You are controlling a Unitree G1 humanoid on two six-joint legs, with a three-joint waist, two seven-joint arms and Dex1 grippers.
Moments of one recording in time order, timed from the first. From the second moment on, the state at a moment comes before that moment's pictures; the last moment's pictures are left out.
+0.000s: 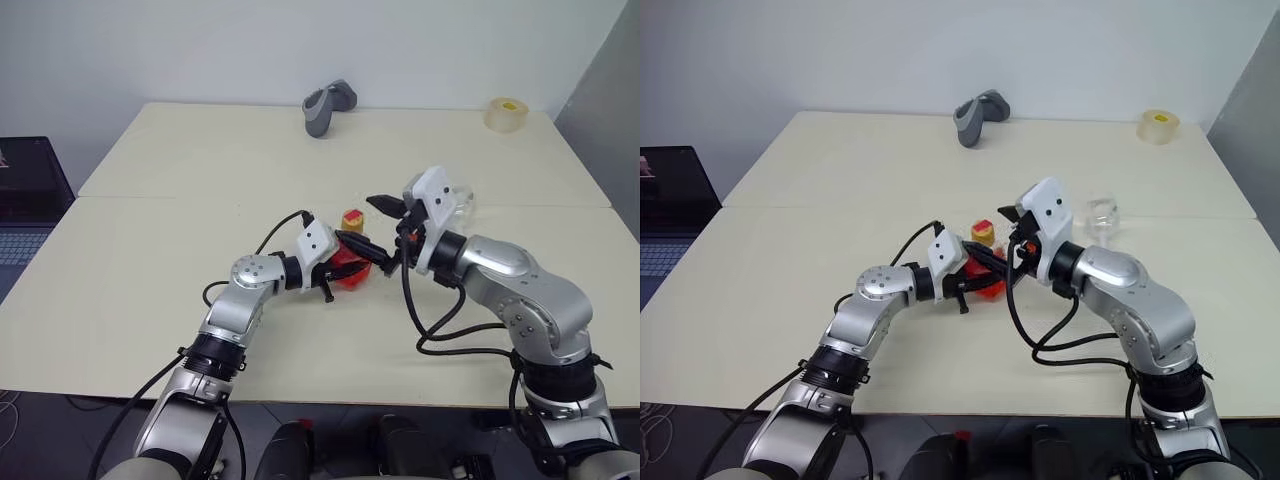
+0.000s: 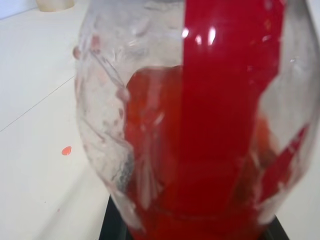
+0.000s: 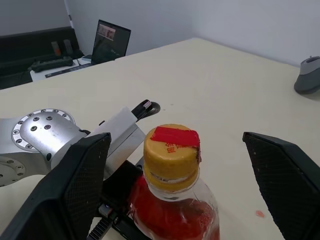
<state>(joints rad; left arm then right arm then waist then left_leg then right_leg) -0.56 0.31 -0.21 0.24 -0.14 0.17 -0.93 -0.55 -0.37 0.12 -0.48 0.52 0.86 0.44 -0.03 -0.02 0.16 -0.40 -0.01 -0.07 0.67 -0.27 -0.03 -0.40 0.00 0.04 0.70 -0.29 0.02</state>
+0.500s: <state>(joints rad) -0.55 0.31 -0.21 0.23 -0.14 0.17 -0.93 -0.56 -0.35 0.14 -0.46 0.49 0.84 0.45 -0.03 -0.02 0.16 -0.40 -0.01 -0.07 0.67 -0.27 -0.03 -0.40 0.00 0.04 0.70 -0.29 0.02</state>
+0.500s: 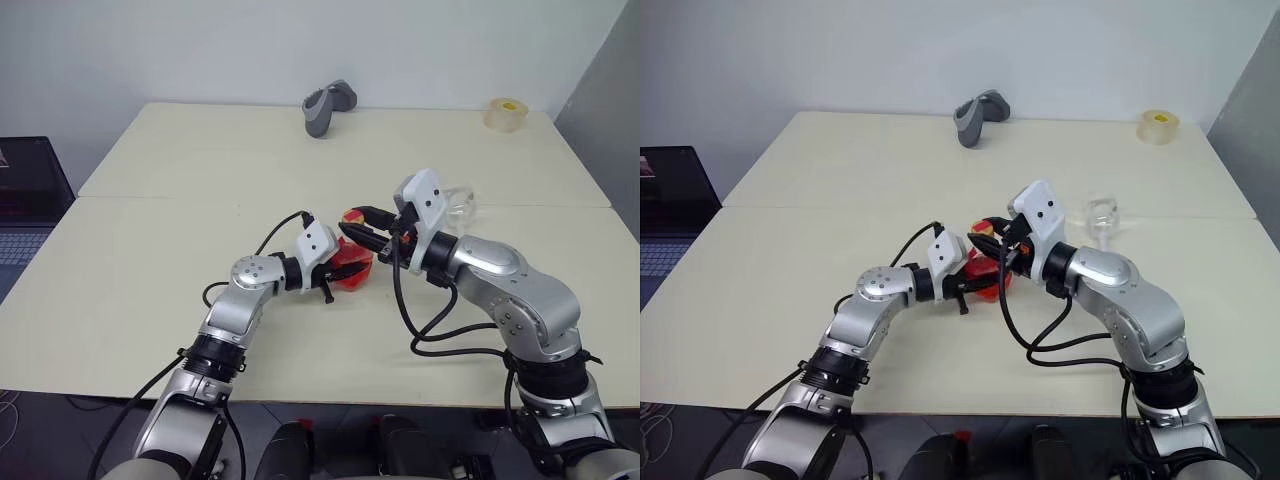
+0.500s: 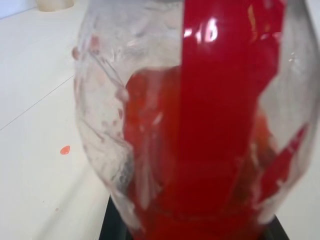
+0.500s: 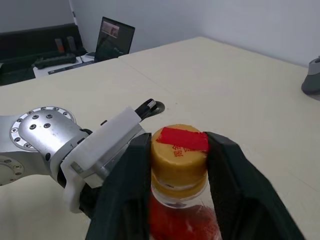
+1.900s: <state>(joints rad) -0.54 0.33 -0.21 0.13 -0.22 0.21 -1.02 0.15 -0.53 -0.22 -0.38 0.37 0.55 0.49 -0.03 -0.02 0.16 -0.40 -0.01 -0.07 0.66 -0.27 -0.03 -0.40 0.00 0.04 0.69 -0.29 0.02</state>
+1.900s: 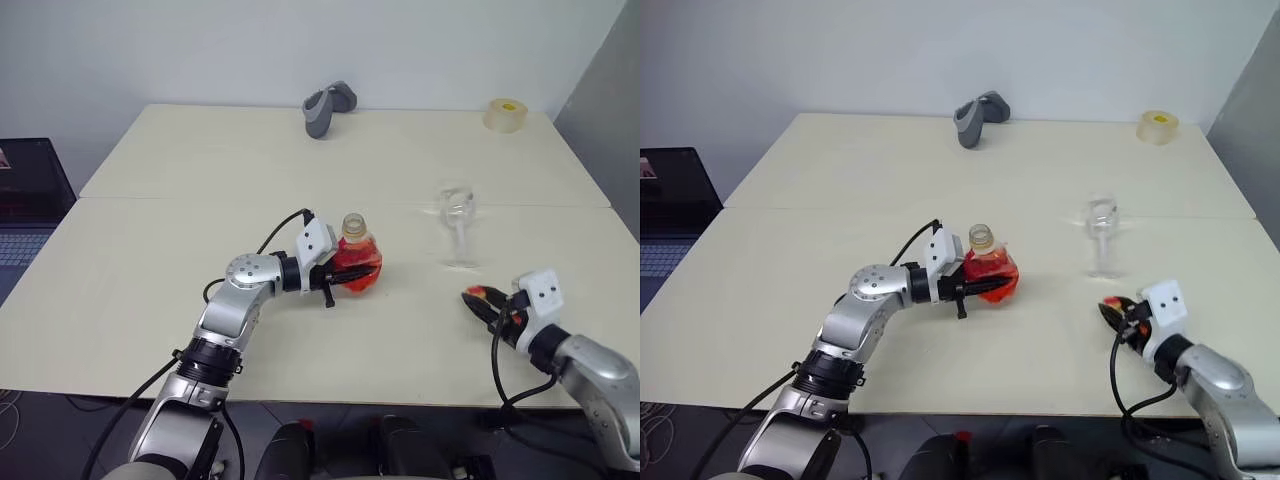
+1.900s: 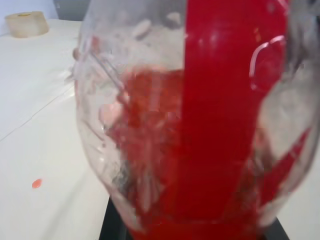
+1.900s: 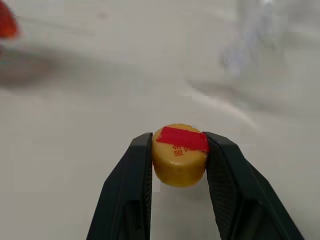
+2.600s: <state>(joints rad) -0.55 0.35 -0.14 0.17 -0.19 0.18 -0.89 0.20 -0.70 -0.28 -0.35 0.47 0.56 0.71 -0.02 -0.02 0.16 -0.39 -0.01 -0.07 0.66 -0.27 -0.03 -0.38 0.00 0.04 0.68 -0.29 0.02</state>
